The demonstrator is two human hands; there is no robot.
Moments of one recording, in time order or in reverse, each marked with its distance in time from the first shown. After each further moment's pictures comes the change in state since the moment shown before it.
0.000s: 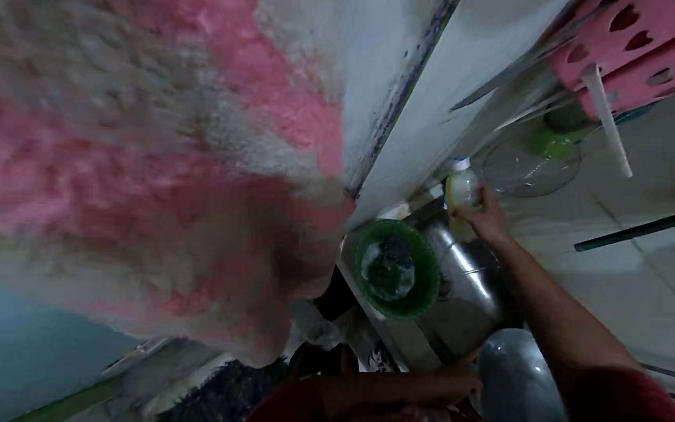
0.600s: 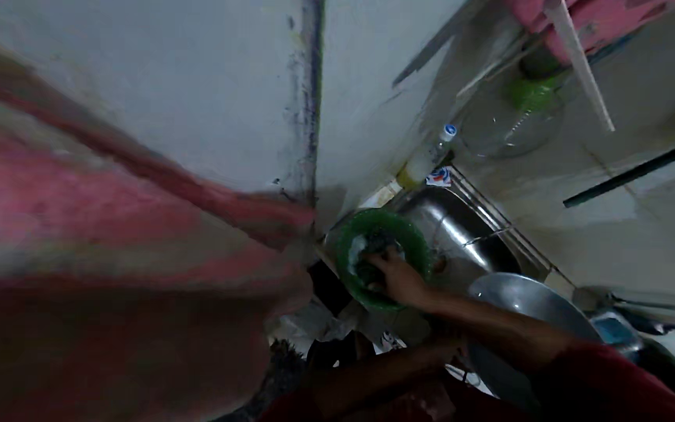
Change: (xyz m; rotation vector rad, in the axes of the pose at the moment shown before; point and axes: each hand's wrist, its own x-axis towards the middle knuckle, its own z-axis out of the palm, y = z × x) left_hand -0.001 -0.003 -0.019 -0.080 0.142 -0.033; right_hand -0.113 -0.032 0.127 -0.357 -0.662 0.023
